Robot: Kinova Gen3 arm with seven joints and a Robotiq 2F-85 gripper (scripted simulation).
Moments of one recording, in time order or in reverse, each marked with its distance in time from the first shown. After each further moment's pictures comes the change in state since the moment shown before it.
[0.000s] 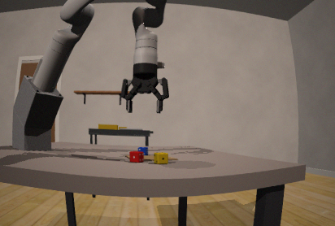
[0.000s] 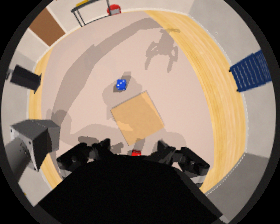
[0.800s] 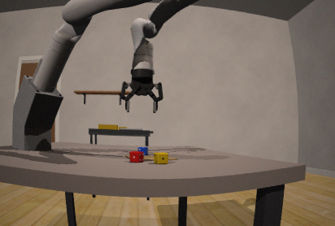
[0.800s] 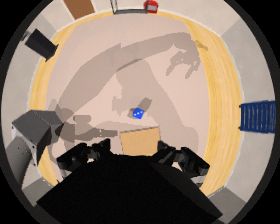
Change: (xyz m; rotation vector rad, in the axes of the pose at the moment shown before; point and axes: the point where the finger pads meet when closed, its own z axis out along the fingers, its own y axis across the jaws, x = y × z) arm 0.105 -0.044 -0.005 -0.008 -0.049 -0.336
